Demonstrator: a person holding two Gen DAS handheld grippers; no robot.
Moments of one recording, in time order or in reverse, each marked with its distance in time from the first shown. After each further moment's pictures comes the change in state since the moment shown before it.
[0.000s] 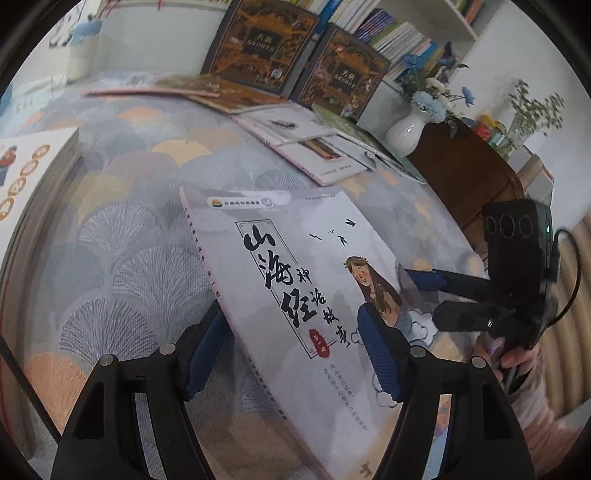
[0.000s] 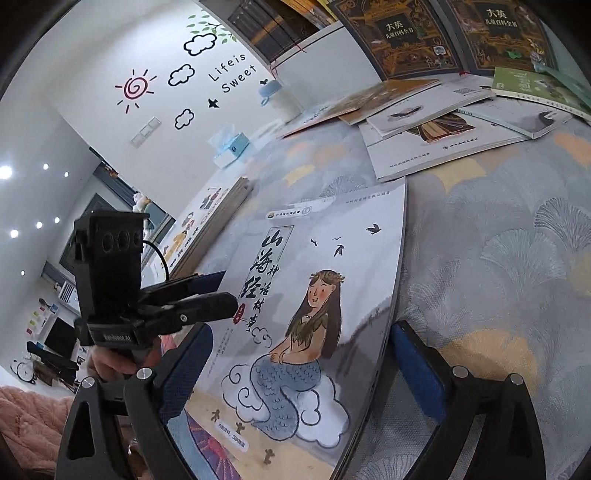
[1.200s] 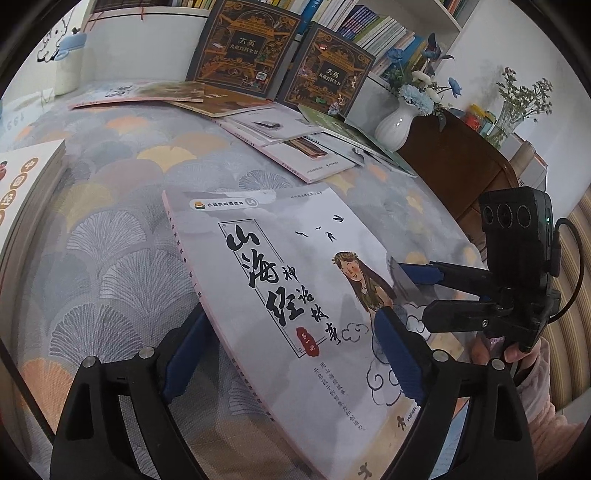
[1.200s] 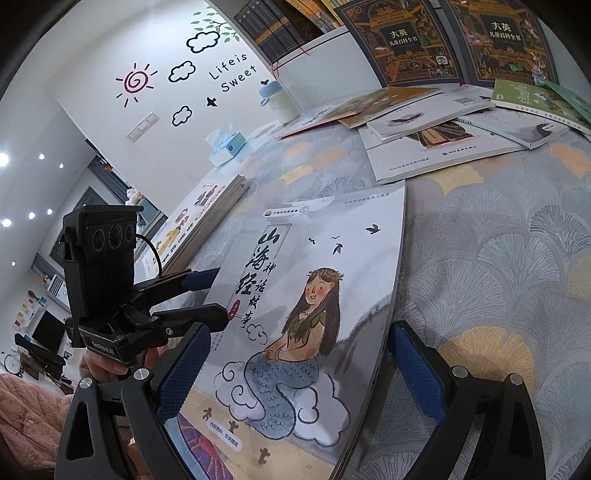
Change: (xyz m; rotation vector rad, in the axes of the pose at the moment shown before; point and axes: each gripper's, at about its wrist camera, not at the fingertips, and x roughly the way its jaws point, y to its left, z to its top) left arm 0.003 -0.005 0.002 0.039 0.000 -0.022; right arm 0.005 0.006 0.000 -0.035 -0.009 -0.045
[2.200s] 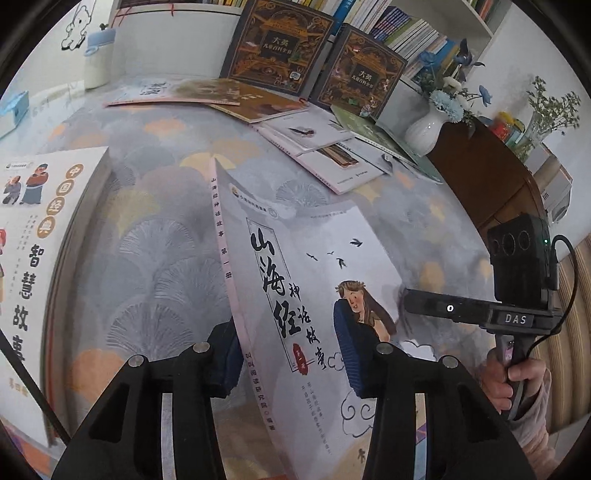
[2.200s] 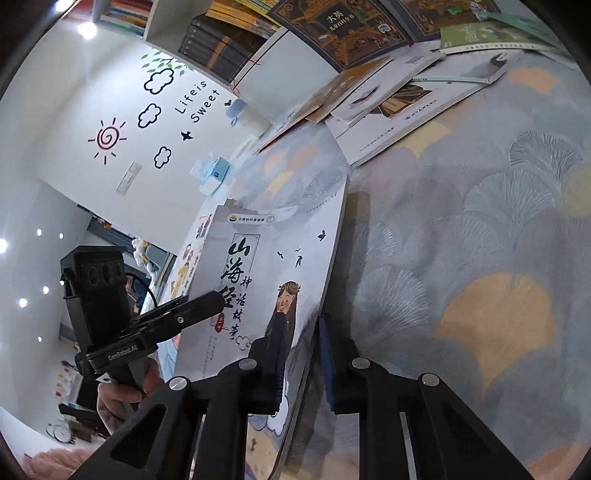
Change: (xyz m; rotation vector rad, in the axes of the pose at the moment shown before) left arm -0.024 0.005 0.018 -0.066 0.062 0.108; right arm -0.008 -0.016 -0.003 0.282 -0.021 0.079
